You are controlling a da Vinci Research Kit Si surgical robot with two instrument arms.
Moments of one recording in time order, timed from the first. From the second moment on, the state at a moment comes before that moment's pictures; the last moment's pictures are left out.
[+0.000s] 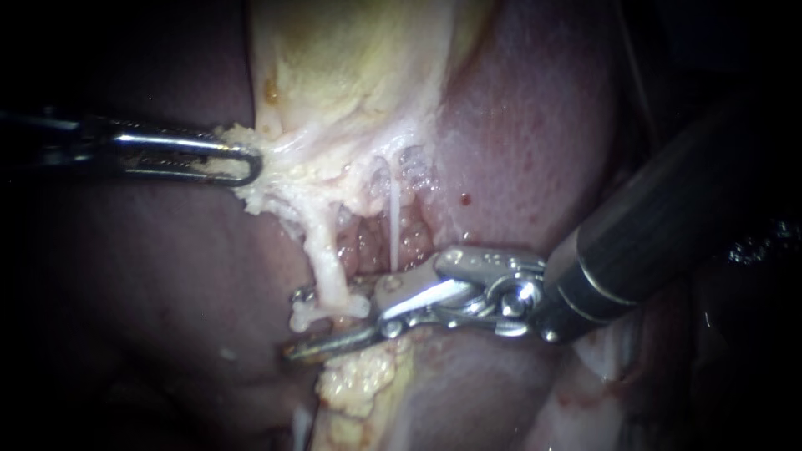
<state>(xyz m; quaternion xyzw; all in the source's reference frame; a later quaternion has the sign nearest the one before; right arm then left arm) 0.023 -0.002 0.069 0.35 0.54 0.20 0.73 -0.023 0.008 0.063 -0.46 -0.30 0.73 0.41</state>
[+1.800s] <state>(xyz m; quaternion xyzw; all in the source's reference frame) 0.006 0.003 0.063 0.21 0.59 0.13 0.77 -0.025 0.007 0.065 -0.46 -0.30 0.73 0.41</state>
